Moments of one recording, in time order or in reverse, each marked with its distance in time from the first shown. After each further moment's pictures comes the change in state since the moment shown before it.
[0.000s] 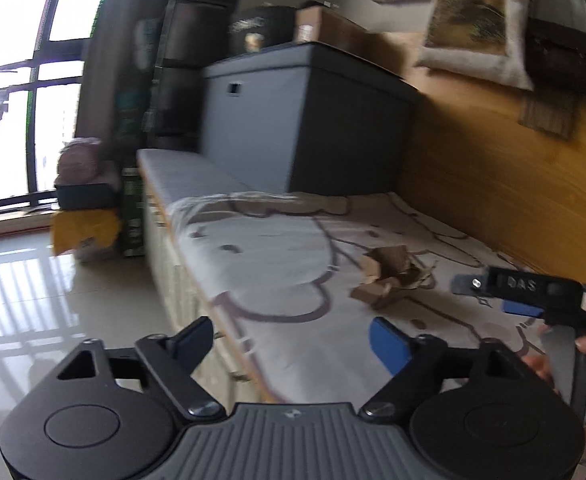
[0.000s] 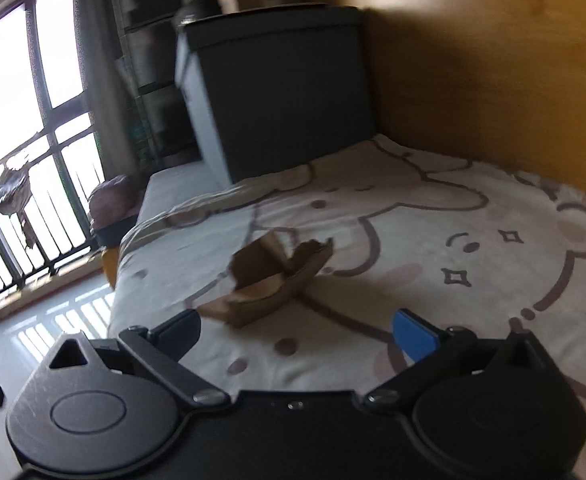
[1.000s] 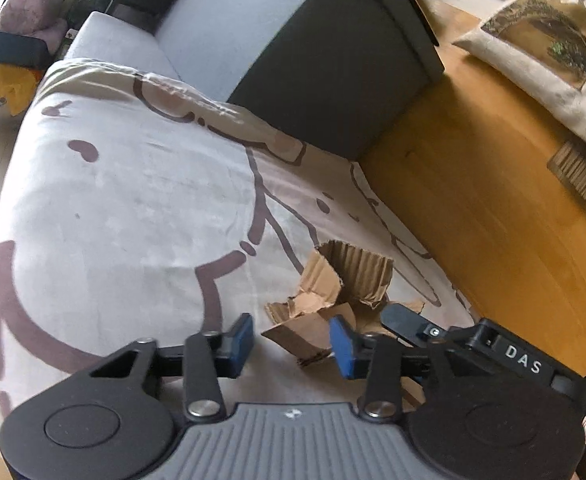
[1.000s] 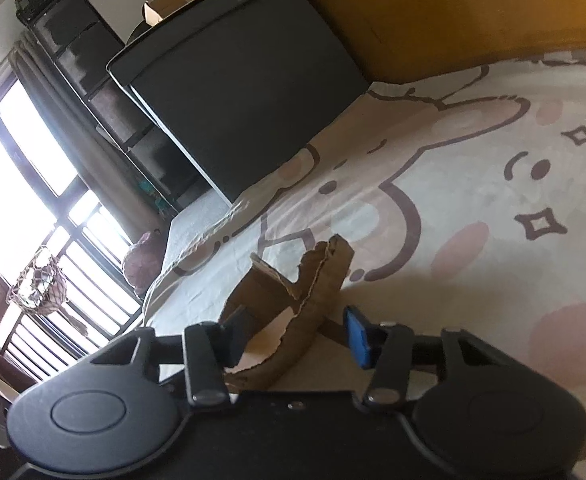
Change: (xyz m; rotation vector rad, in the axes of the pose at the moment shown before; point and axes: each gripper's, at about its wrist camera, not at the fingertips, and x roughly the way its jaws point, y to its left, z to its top) left arm 0.194 -0.013 0.009 -0.368 0.179 -0.284; right arm 0.094 -0.037 0.001 0.351 0.022 0.187
